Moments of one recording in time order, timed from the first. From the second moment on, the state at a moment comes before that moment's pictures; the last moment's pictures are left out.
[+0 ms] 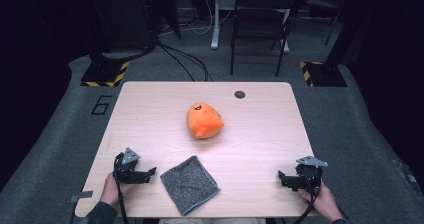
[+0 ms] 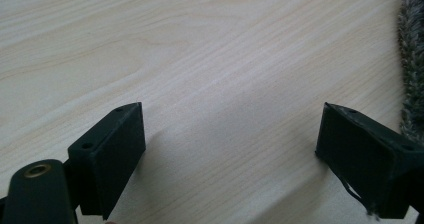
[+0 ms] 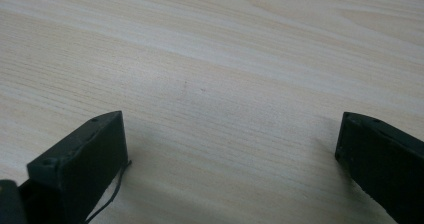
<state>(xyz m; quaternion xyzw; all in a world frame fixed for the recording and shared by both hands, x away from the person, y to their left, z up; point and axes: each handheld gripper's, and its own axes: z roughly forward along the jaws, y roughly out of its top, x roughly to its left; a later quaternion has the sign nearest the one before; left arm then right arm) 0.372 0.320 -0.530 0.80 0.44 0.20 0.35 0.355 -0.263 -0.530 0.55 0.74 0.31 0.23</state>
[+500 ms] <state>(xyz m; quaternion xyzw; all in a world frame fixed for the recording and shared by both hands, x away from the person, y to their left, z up) 0.374 0.320 -0.523 0.81 0.46 0.18 0.32 0.355 -0.263 -0.530 0.55 0.74 0.31 0.23</state>
